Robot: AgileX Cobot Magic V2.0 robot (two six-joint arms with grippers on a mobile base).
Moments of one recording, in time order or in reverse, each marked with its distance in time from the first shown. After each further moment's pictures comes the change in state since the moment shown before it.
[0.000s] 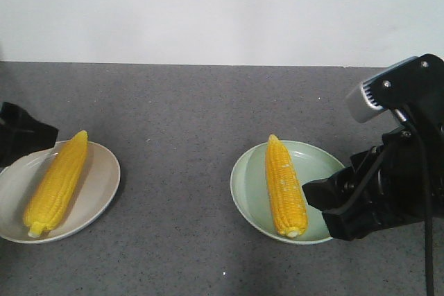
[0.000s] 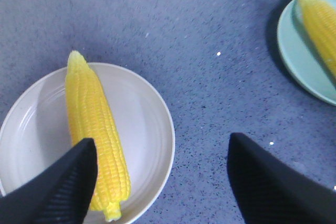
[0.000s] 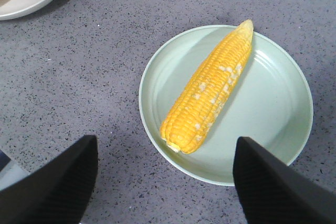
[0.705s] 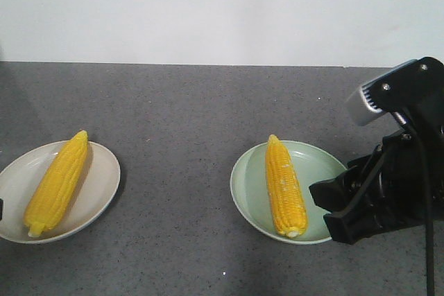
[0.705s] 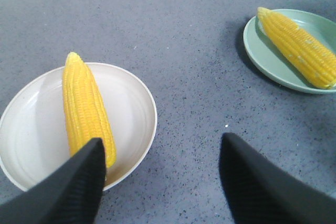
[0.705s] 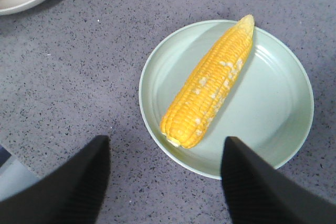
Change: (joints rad) left arm 0.000 -0.484 0.354 -0.056 -0.117 0.042; right arm 0.000 0.000 0.000 0.000 0.018 -0.001
